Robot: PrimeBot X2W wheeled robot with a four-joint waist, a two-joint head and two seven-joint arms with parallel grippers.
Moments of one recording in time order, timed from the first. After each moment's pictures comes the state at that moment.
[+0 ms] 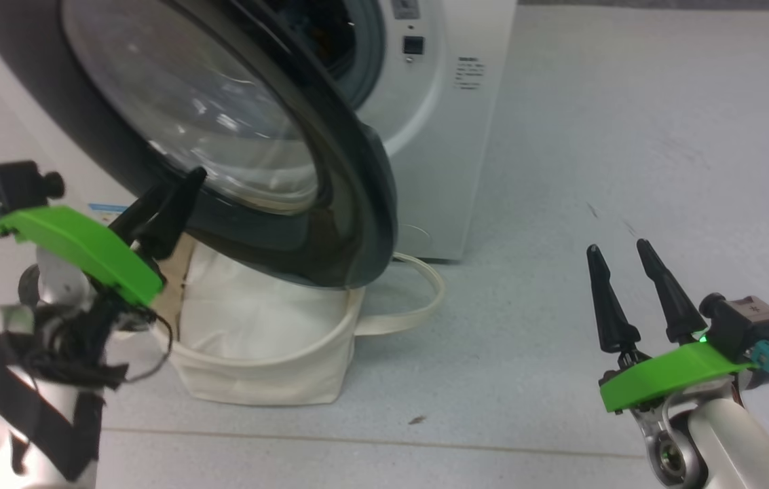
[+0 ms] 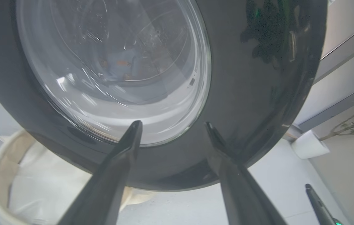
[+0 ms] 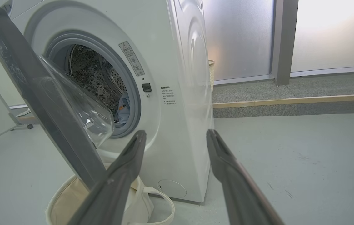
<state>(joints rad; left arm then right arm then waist) -0.57 0.19 0.03 0.30 -0.91 -0.08 0.56 -0.22 -0.28 0.31 0.18 0.50 0.13 -0.25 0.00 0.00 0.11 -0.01</state>
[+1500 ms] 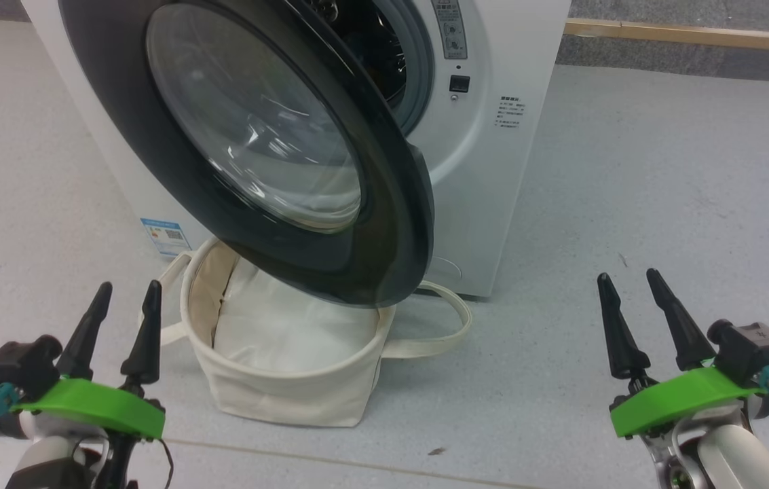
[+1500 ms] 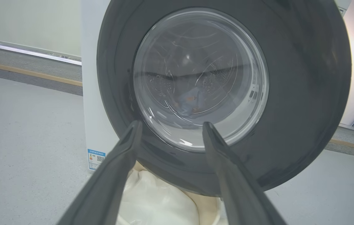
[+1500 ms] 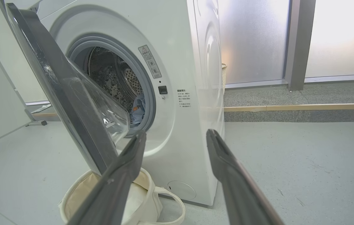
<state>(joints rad) -0.30 0.26 -0.07 0.47 -0.46 -0.12 -0.25 -0.16 -0.29 0.29 0.18 0.50 0.13 -0.25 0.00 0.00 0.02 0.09</state>
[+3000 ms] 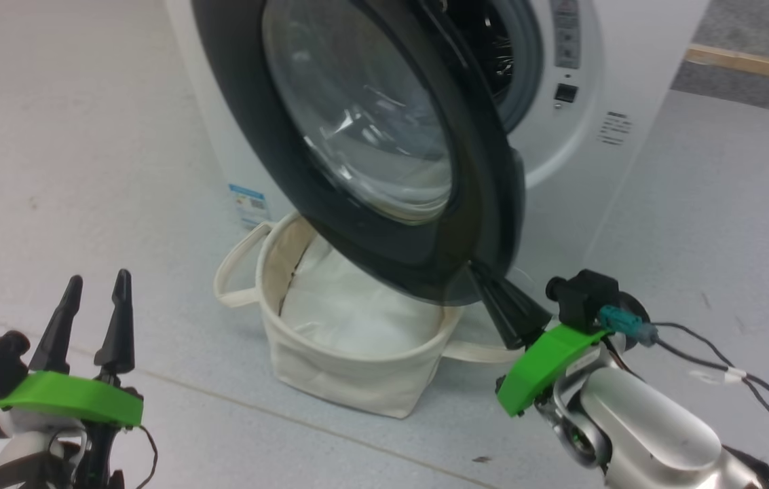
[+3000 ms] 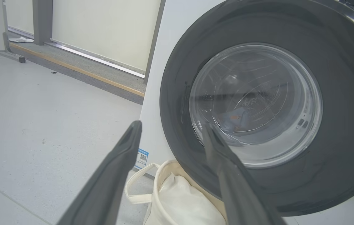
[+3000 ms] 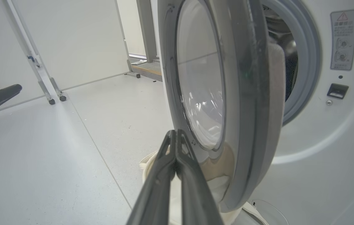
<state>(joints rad) -0.31 0.26 -0.02 0.48 -0.51 -0.12 -0.25 -0.51 -0.28 0.78 0.39 0.61 0.13 -0.25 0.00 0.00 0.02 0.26</state>
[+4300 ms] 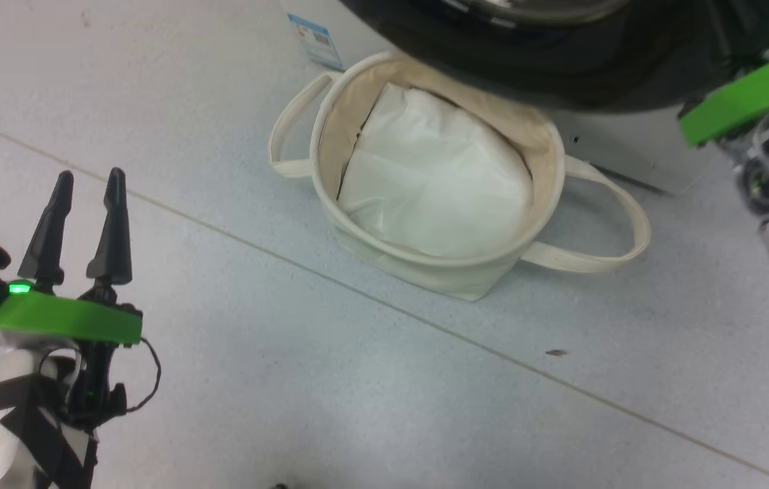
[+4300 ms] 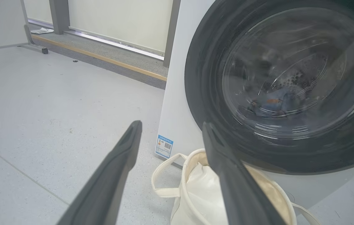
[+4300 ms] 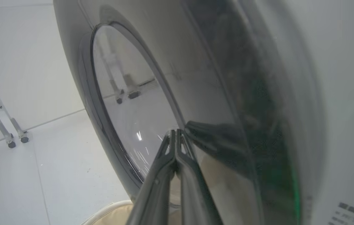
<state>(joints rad) -0.47 0.27 -0.05 0.39 -0.55 -0.12 -0.24 -0.96 -0.40 0.40 0.62 0.54 0.13 -0.25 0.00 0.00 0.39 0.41</state>
